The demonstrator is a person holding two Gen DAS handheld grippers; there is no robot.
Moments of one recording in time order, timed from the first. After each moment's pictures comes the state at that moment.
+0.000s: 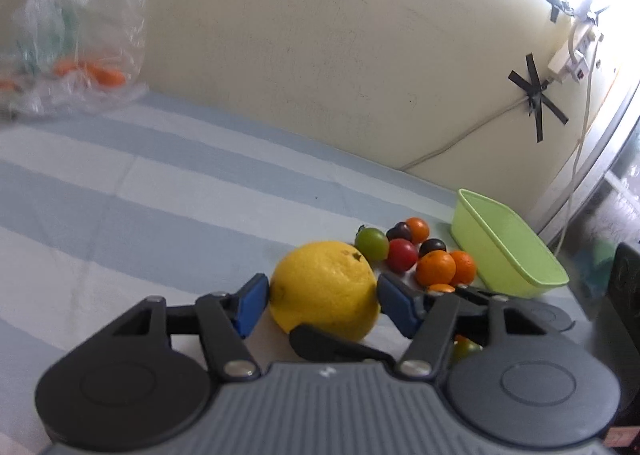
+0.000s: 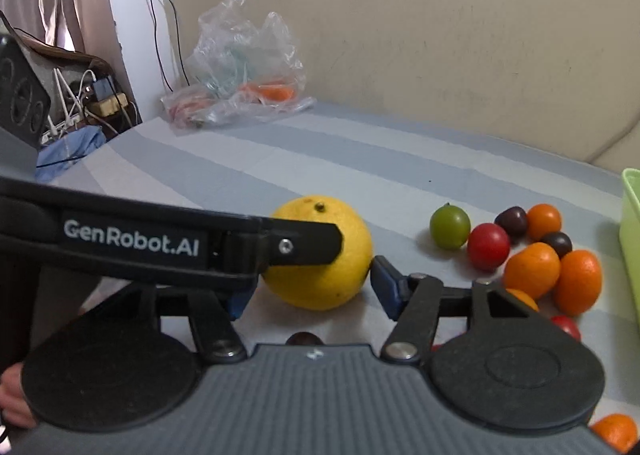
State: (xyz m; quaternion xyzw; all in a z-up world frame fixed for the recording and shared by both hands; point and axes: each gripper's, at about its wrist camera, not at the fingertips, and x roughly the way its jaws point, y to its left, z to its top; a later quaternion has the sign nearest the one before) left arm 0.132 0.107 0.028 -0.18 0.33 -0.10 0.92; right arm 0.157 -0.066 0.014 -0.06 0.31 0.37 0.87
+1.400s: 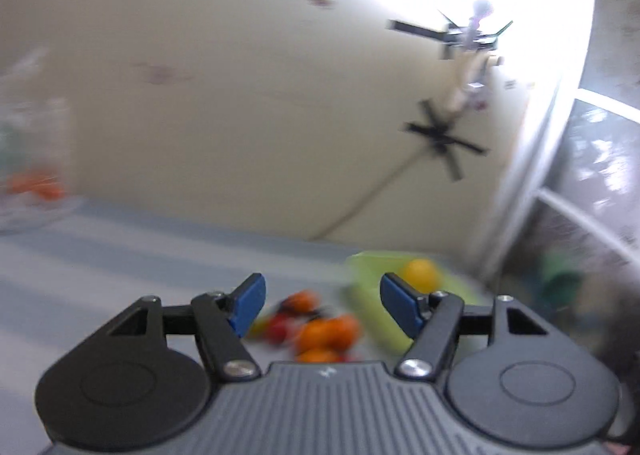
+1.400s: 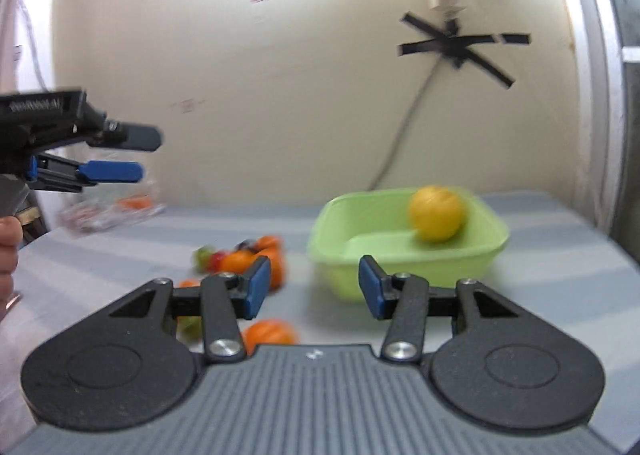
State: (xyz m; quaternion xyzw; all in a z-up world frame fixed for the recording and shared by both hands) left arm 0.086 0.061 0.096 -0.14 0.23 -0.13 0.95; right arm 0.069 -0.265 0.039 0.03 0.18 0.21 0.96
